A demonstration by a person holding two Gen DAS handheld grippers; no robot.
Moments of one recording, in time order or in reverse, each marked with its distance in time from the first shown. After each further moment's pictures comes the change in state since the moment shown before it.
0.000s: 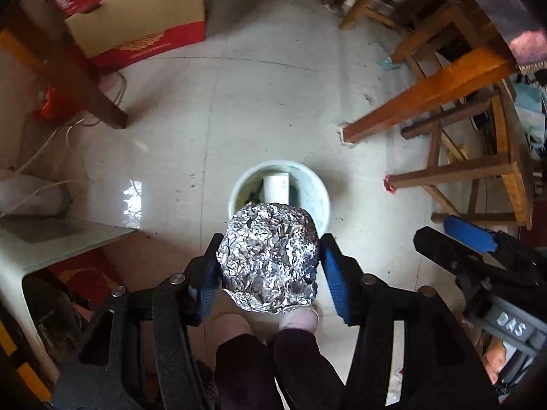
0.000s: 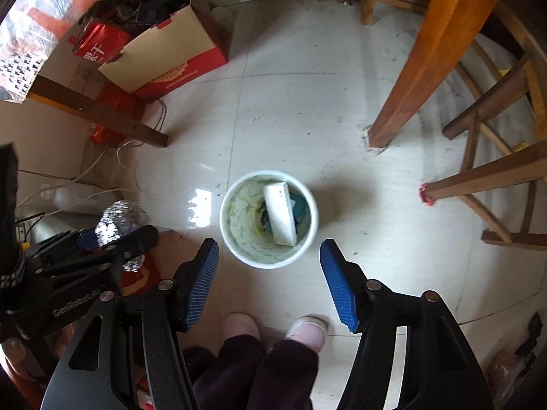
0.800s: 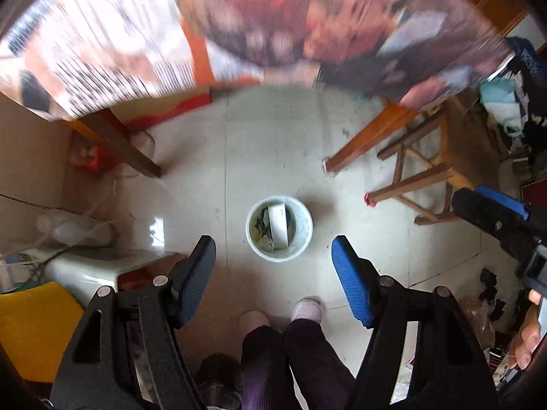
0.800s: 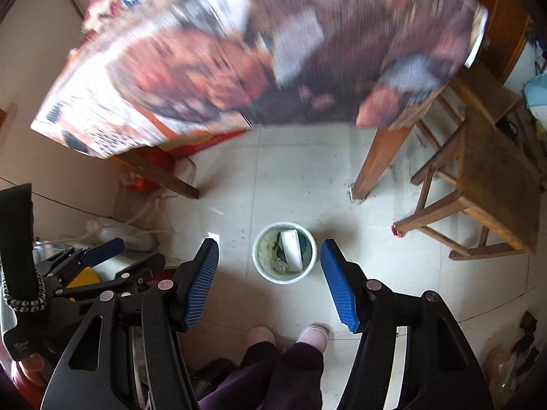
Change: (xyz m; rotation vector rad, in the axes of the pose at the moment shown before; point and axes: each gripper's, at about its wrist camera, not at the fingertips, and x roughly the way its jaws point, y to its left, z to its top) left arm -0.222 -0.036 -0.012 0.096 -0.164 0.062; right arm -0.210 0.049 0.007 0.017 -0.203 0.009
